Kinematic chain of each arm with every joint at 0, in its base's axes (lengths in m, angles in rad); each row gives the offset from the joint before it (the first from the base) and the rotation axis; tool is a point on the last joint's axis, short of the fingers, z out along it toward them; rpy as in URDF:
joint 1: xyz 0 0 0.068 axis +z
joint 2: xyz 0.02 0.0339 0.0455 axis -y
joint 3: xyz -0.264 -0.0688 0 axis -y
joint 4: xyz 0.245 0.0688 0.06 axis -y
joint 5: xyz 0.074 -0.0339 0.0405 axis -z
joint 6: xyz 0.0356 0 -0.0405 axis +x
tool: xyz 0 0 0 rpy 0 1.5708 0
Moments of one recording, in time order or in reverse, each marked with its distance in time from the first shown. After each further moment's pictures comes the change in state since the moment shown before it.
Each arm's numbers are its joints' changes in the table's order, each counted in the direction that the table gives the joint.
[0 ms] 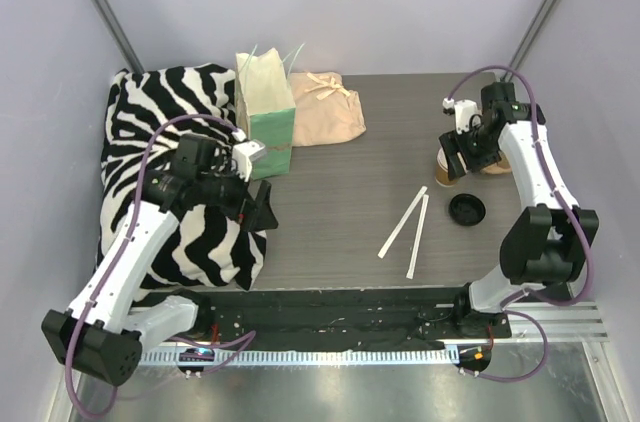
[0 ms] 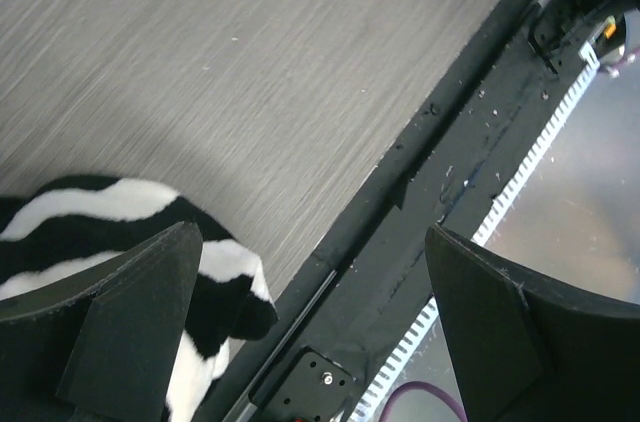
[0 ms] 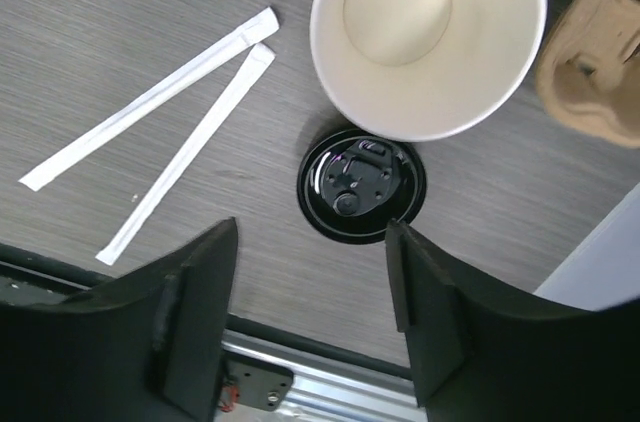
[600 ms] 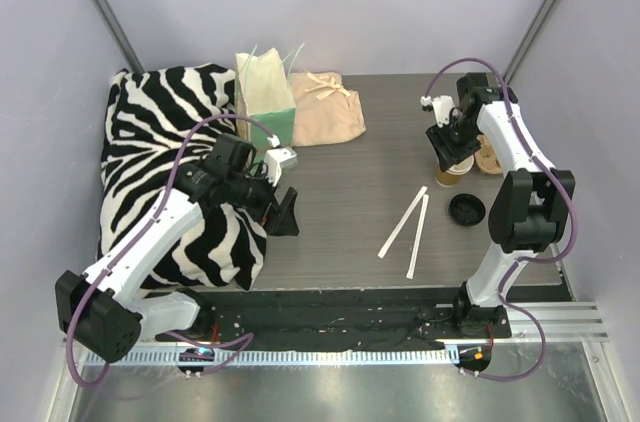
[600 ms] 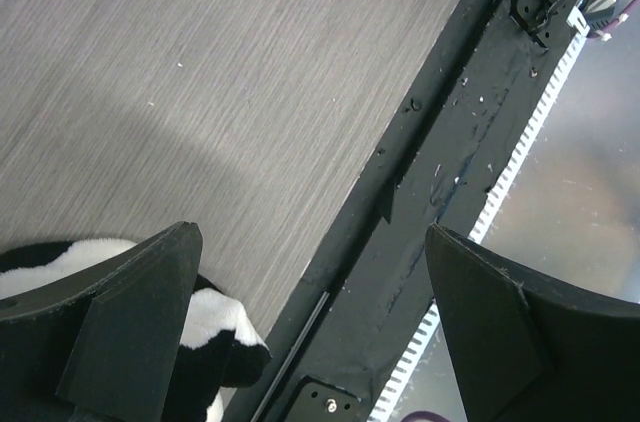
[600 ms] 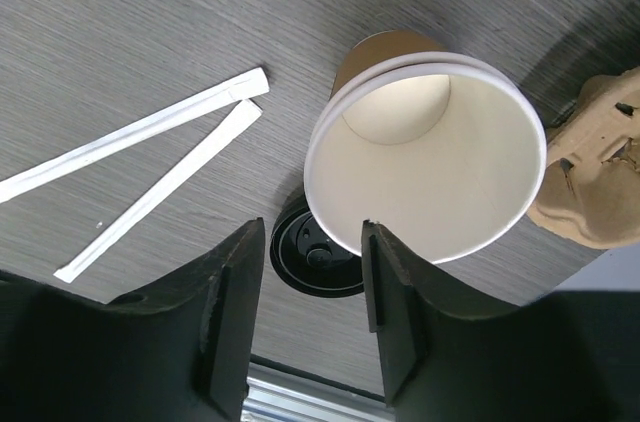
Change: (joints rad) left arm -0.185 -0.126 -0.031 0.135 -0.003 -0.023; right arm 0.073 -0.240 0.174 -0.015 0.043 -0.081
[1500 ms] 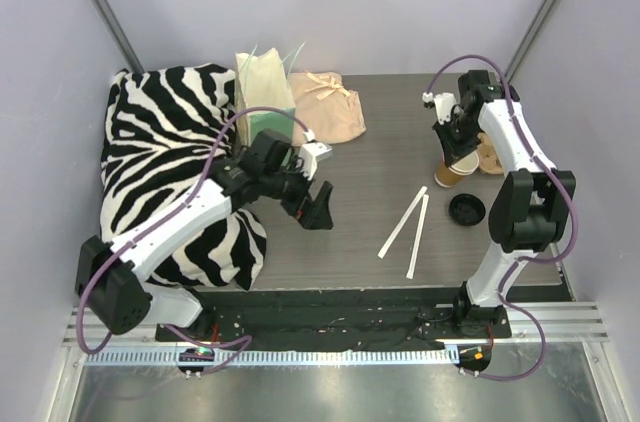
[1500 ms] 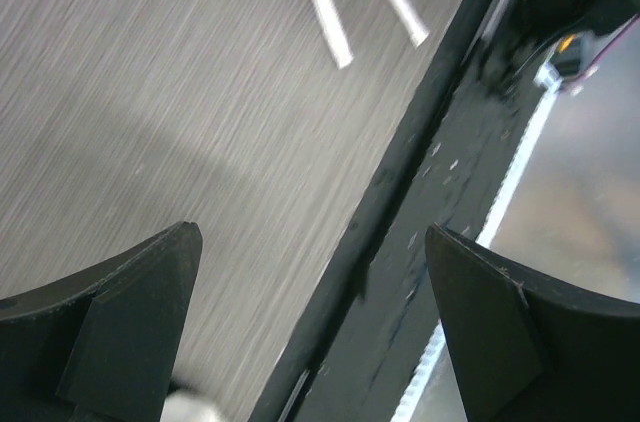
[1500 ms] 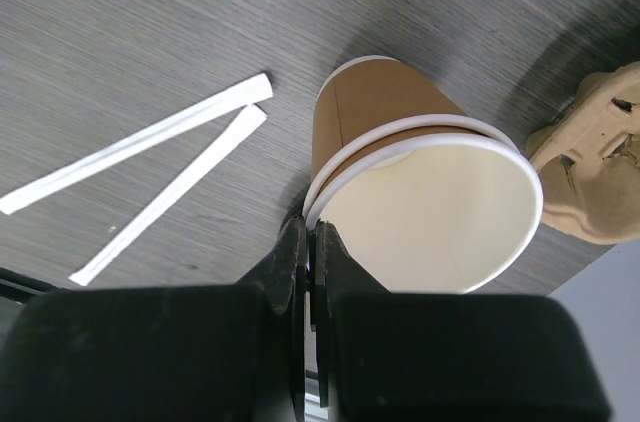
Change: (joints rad) left arm -0.164 -0.130 0.044 0.204 -0.069 -0.147; right arm 0.001 -0.028 0.025 -0.009 -0.002 0.018
